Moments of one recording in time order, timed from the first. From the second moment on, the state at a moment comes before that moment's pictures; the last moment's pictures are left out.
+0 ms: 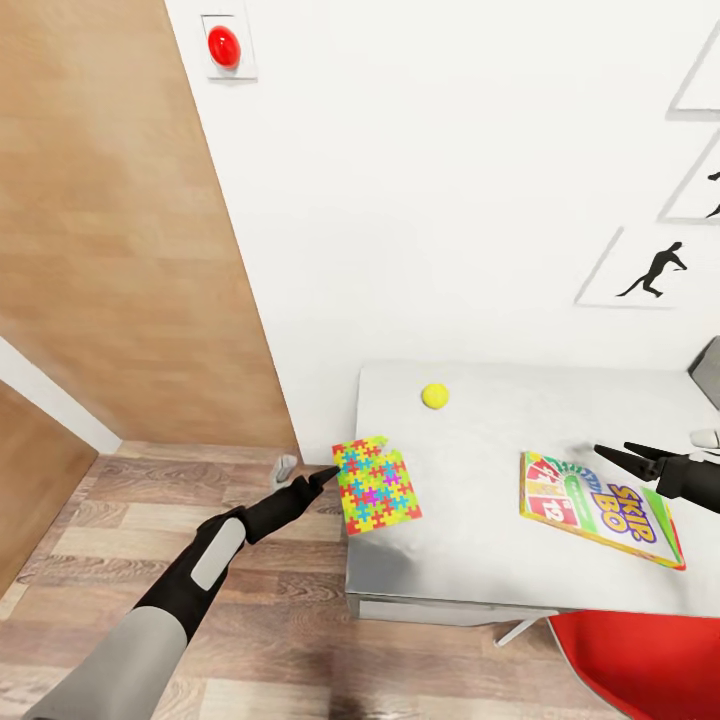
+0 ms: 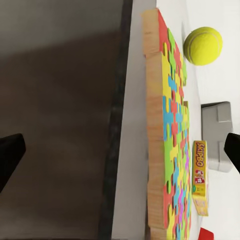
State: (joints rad) left arm -0.67 0.01 -0.14 -0.72 0.87 0.48 -0.54; right arm -0.26 -0.69 -0.35 -1.61 -0.77 0.74 0.64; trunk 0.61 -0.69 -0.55
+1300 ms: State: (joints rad) left arm -0.67 0.01 -0.14 -0.71 0.87 0.48 -0.54; right arm -0.26 -0.69 -0.35 -1.61 -0.77 0.74 0.64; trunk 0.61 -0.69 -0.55
